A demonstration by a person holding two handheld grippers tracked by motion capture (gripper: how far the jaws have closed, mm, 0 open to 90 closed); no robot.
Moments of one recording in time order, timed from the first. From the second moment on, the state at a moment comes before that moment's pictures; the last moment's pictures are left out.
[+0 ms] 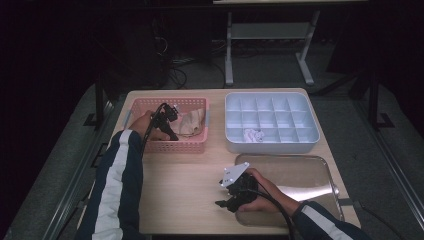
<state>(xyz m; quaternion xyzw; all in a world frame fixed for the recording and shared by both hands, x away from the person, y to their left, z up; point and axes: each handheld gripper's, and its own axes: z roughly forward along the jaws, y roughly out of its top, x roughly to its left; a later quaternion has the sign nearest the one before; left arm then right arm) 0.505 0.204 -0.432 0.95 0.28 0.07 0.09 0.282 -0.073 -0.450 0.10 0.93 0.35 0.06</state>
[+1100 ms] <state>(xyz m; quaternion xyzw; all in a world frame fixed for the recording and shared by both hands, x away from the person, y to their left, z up) 0.456 0.247 -0.356 0.87 0.33 0.23 0.27 0.282 -0.079 -0.438 0.09 0.92 0.37 0.07</state>
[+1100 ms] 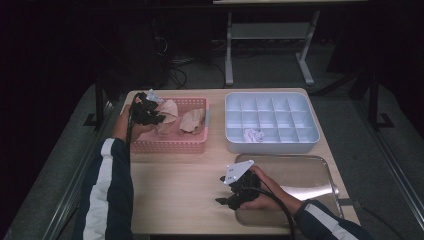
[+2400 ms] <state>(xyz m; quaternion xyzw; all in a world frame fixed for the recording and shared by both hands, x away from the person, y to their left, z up) 0.275 0.203 -0.401 0.88 0.22 0.13 0.39 0.287 -0.077 -0.428 0.11 0.91 0.39 0.07</state>
